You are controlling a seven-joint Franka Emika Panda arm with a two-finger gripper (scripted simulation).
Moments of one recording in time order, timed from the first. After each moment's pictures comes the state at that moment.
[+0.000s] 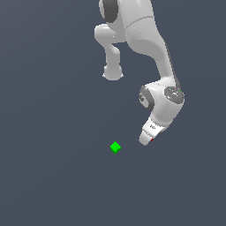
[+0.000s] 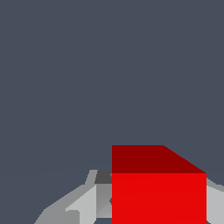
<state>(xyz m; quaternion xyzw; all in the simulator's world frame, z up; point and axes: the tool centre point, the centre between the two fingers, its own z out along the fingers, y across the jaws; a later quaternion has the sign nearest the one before) 0.015 0.204 0.061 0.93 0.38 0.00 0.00</state>
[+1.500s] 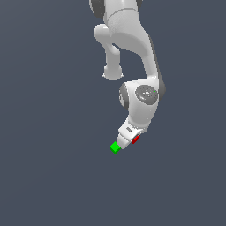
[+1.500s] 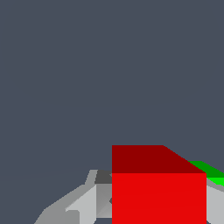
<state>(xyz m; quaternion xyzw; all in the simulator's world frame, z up) 0.043 0.101 0.088 0.93 0.38 0.00 0.00</state>
